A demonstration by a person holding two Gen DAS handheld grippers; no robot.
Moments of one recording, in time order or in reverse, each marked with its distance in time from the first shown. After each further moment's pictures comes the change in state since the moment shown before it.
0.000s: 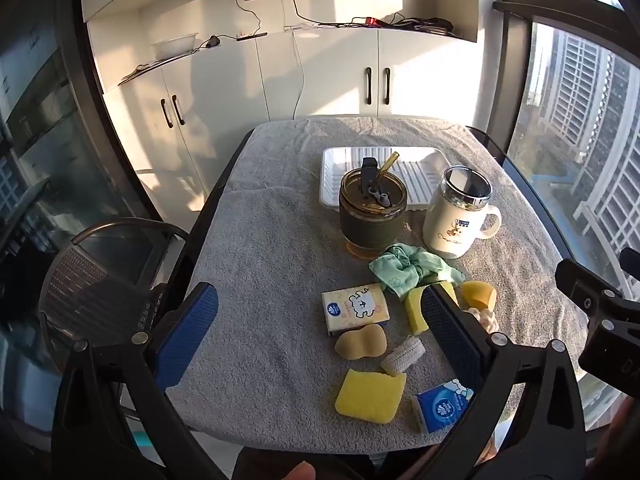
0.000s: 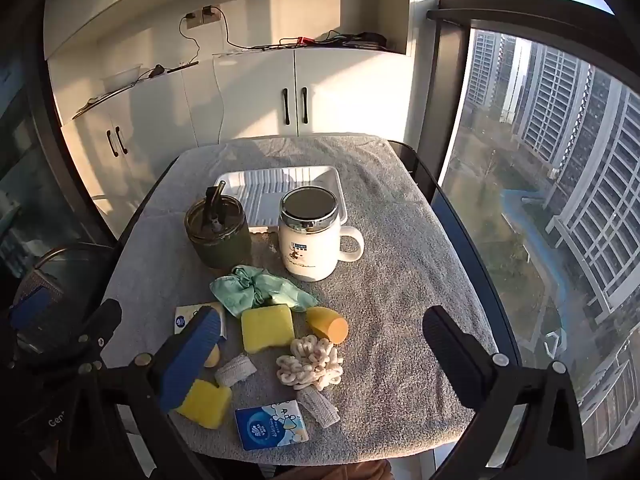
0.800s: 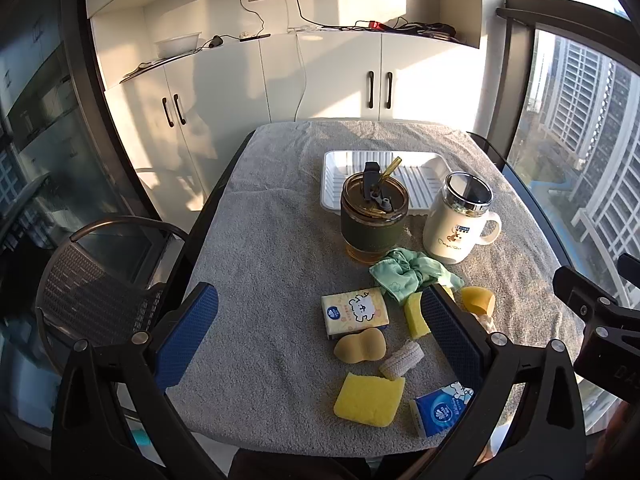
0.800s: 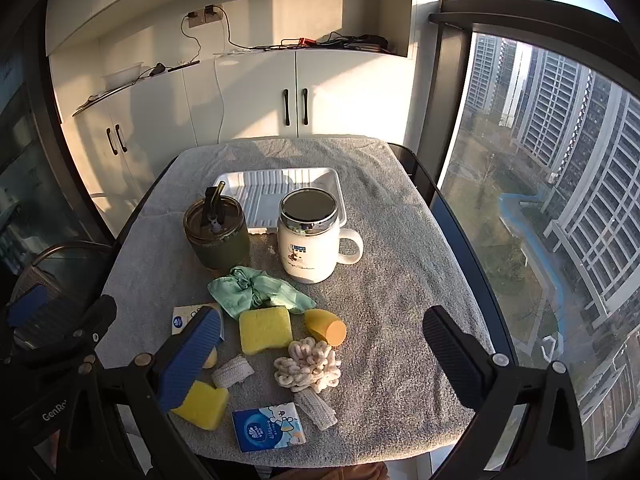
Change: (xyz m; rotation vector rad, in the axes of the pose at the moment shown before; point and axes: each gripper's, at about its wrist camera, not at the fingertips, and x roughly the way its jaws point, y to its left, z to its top) left arm 0.002 0.005 0.005 -0.026 0.007 -0.025; right arm -0.001 0.002 0.001 -0.006 0.000 -0.001
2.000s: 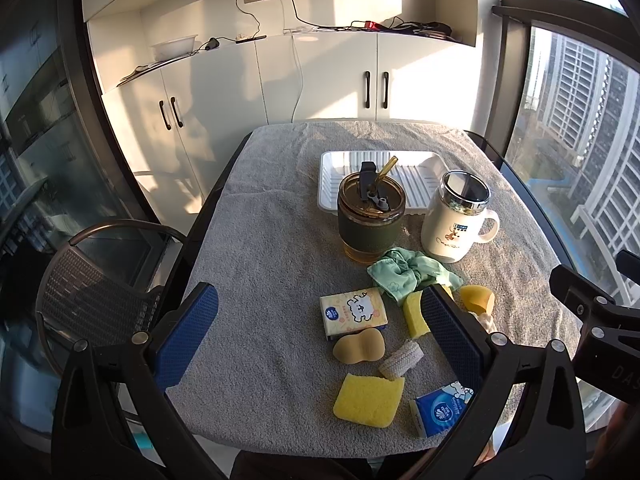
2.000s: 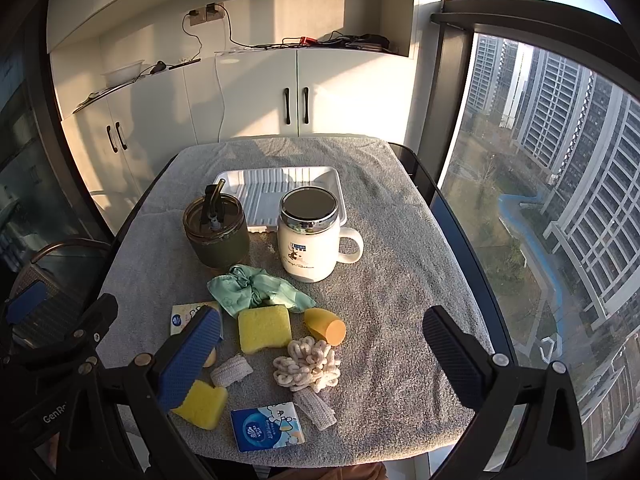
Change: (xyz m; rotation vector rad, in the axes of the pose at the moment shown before) left arm -0.001 -0.001 -0.001 0.002 -0.003 -0.001; right arm 0.001 0.001 -0.001 -0.006 0.002 -0.004
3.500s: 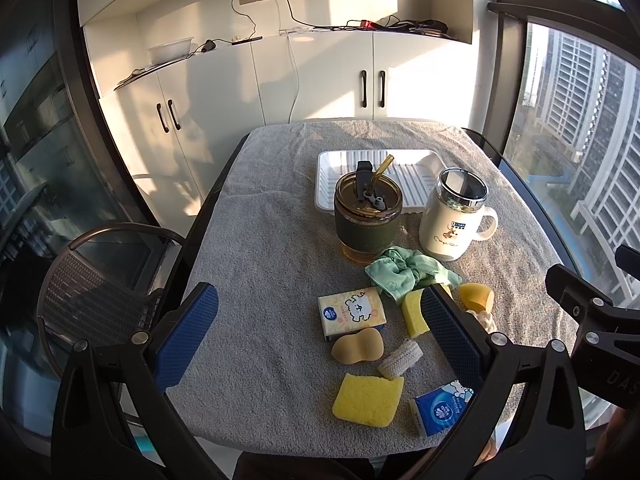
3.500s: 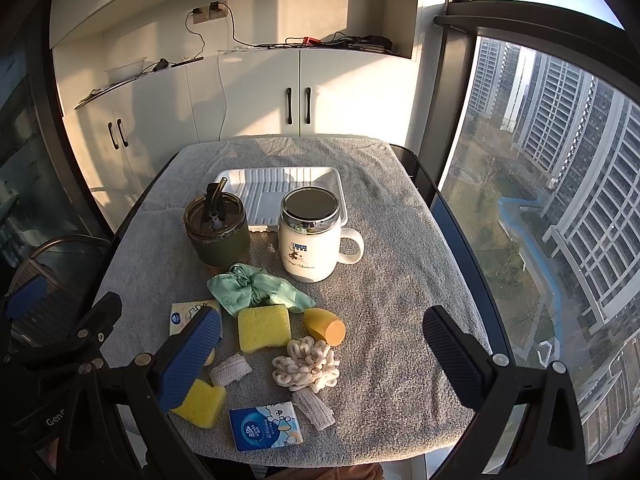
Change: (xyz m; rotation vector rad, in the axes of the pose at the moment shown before) left arm 0.001 -0.001 -0.001 0.006 -0.002 -0.001; right arm 0.001 0.001 0.002 -0.015 0.000 -0.002
